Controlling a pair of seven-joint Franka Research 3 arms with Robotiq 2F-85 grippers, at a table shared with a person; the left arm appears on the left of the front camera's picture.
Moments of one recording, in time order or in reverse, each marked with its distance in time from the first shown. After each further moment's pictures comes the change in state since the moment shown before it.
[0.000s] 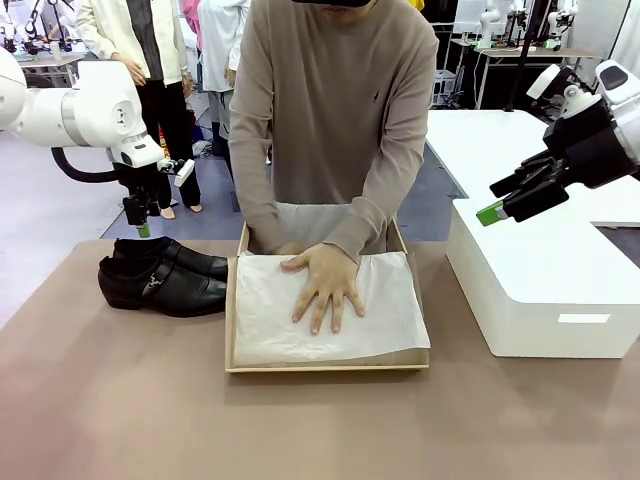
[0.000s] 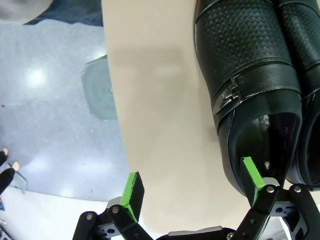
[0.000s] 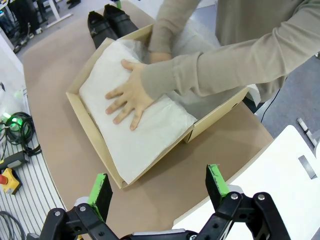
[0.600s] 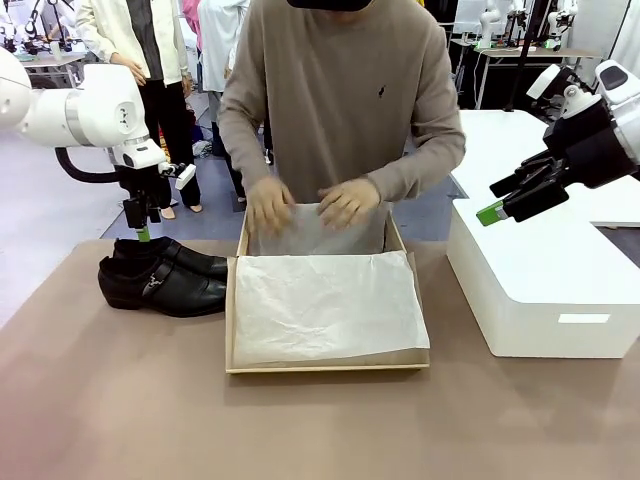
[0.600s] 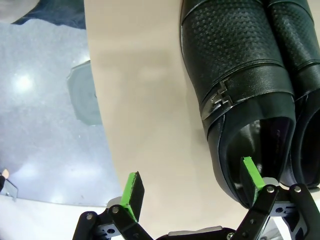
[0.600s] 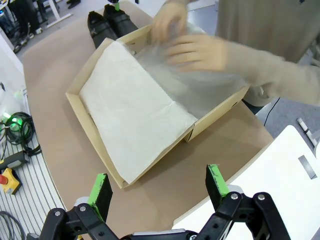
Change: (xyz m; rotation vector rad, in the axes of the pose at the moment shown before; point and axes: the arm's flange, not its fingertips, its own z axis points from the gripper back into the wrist) left arm 0.000 0.002 -0.010 -0.069 -0.002 0.000; right arm 0.000 0.000 0.000 0.000 0.000 0.000
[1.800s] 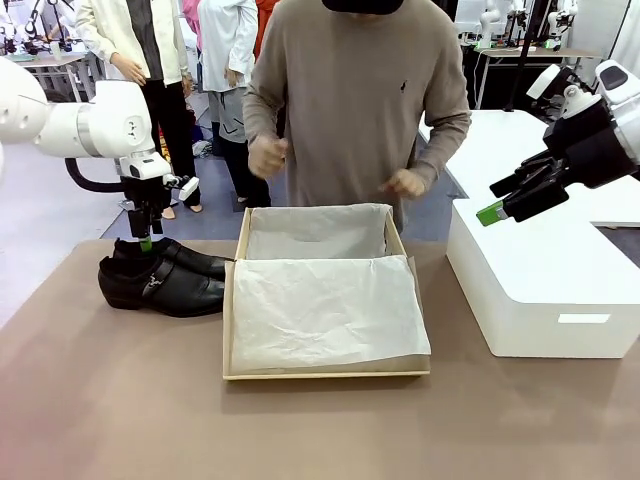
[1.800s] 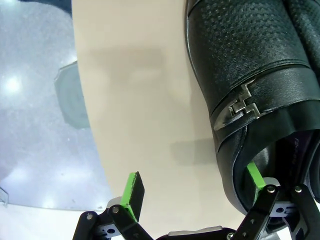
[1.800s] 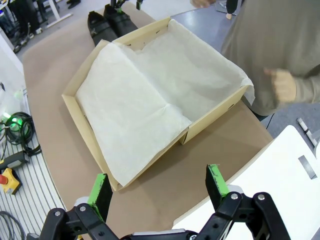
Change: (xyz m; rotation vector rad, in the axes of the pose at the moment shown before) left arm -0.002 0.016 -0.032 -0.066 0.010 0.006; right arm 0.000 0.000 0.000 0.000 0.000 0.000
